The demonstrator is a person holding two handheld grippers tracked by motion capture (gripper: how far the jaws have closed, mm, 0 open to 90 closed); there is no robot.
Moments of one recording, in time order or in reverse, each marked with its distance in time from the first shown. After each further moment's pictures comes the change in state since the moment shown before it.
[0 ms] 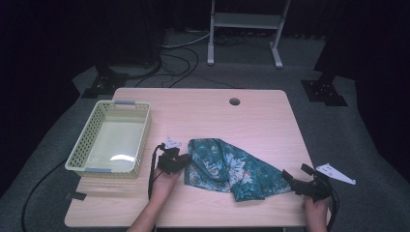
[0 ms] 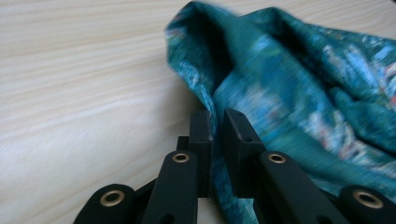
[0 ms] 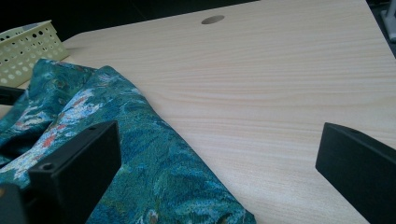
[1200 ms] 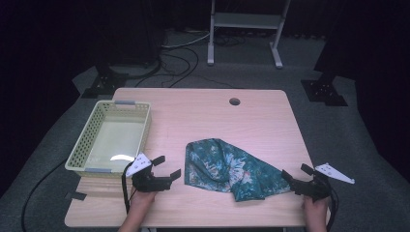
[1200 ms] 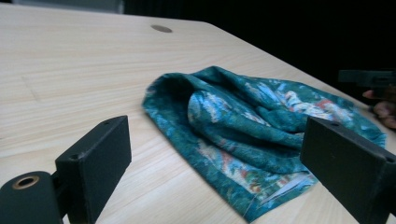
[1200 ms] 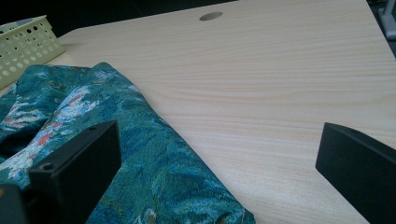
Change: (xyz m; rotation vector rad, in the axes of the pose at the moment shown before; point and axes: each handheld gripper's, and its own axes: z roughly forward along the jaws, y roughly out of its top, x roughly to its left) left arm 0.022 -0.051 -0.070 -0.368 -0.195 0.084; right arm 0.001 0.000 0.001 0.014 -0.011 -0.002
